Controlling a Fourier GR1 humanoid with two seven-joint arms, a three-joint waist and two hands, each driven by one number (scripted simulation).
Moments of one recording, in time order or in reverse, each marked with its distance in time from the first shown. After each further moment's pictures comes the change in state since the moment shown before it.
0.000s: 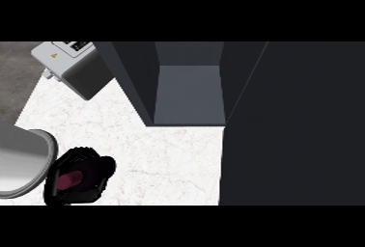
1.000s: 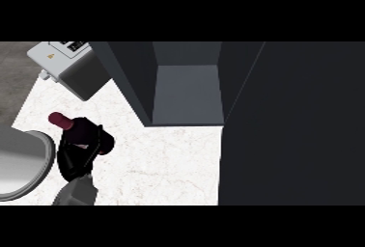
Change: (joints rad) left arm -0.245 -0.160 0.266 0.243 0.220 0.284 0.018; right arm -0.007 0.003 0.019 -0.006 -0.003 -0.011 0.012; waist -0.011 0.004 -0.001
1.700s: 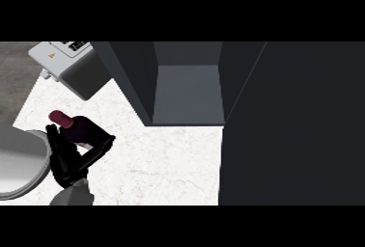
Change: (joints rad) left arm 0.101 -0.022 -0.047 -0.214 -0.052 0.179 0.143; right arm 0.027 -0.009 -0.015 0.002 0.000 0.019 -0.032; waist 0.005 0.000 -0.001
